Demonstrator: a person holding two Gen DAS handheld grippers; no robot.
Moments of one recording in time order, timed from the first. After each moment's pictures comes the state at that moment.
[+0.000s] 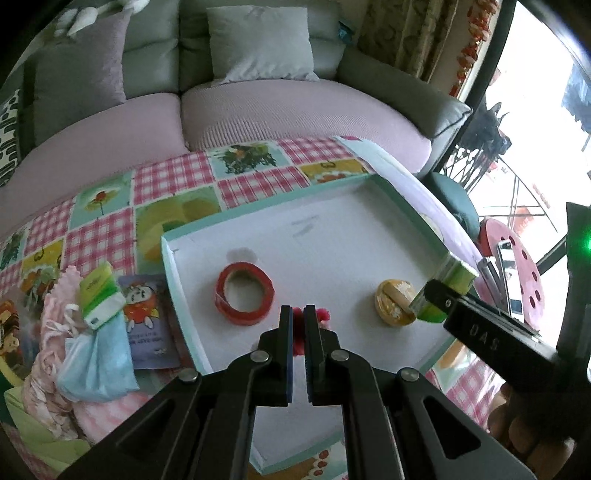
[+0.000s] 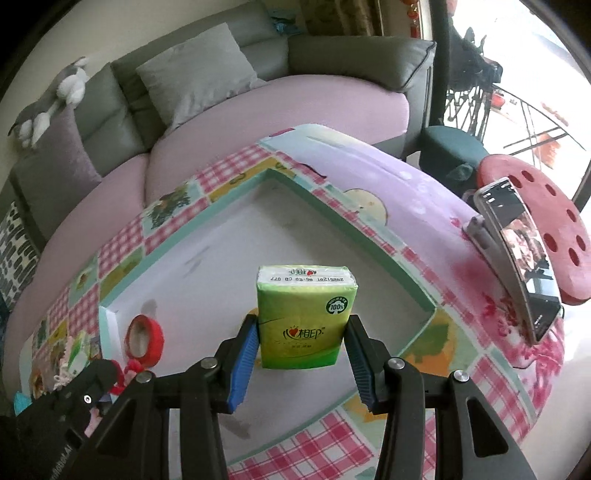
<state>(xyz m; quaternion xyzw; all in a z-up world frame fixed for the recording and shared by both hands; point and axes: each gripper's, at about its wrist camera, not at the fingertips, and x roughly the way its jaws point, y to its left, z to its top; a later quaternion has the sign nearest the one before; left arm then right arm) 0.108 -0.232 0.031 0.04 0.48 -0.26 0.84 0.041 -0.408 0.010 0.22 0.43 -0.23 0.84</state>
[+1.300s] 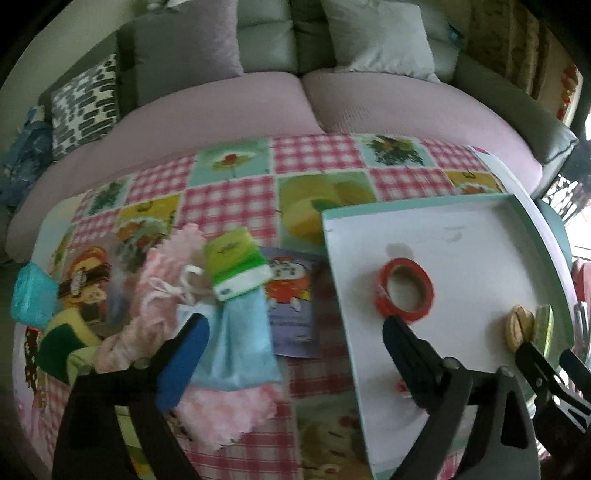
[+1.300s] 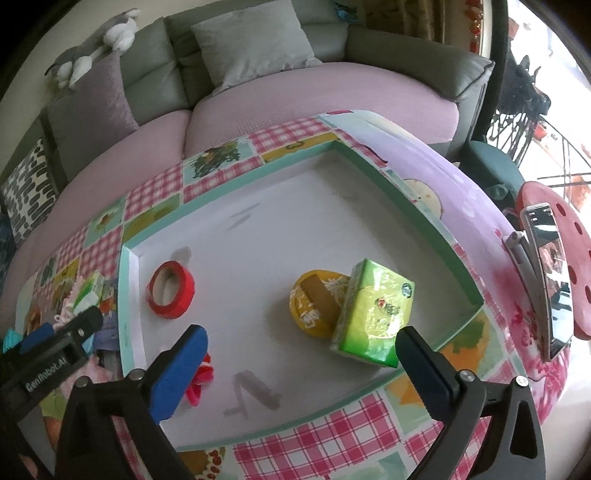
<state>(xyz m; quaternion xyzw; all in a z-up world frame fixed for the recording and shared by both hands) 0.133 -0.171 0.011 0.05 0.50 -0.05 0.86 0.053 -0.365 0.001 0.15 0.47 -0.16 0.85</state>
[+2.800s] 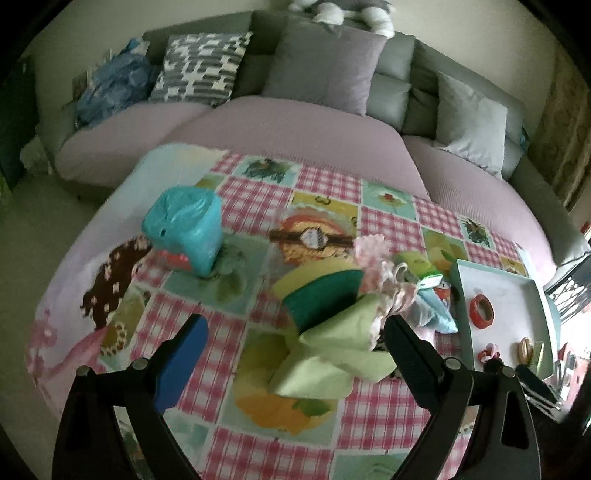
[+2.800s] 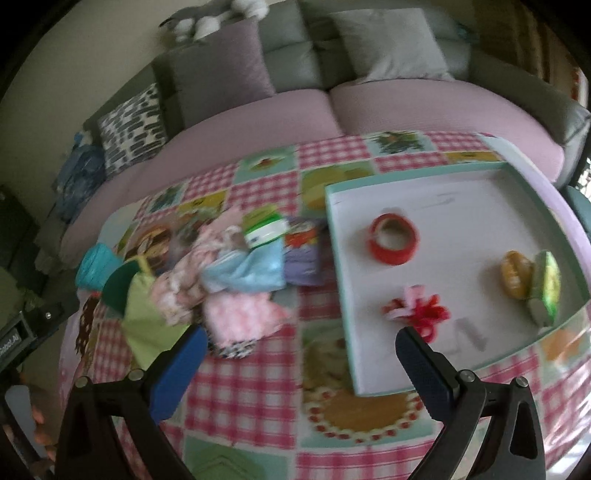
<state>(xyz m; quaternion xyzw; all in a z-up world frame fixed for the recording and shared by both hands) 0.050 0.052 0.069 -0.09 0.44 0.05 0.89 0.044 -0.197 0.023 0.11 0.47 0.04 0.88</state>
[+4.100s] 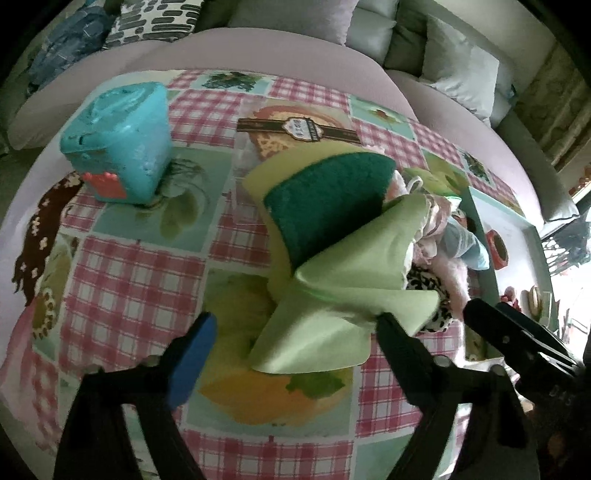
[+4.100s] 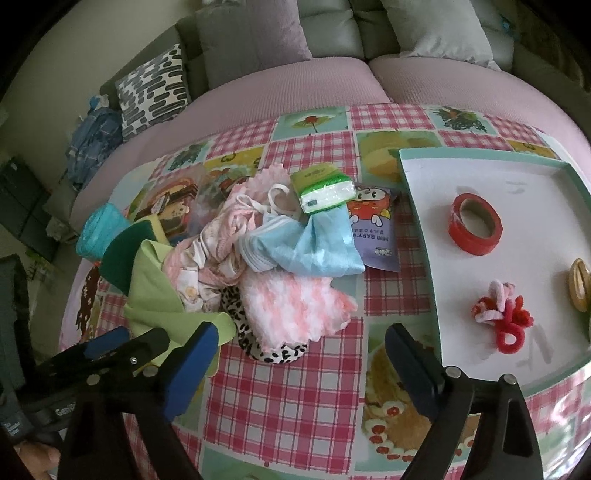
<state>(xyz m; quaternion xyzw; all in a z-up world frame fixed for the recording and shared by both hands) 0.072 0.058 -0.020 -0.11 0.54 -0.03 0.83 0.077 -0.148 -0.013 0.09 0.51 0.09 0.85</state>
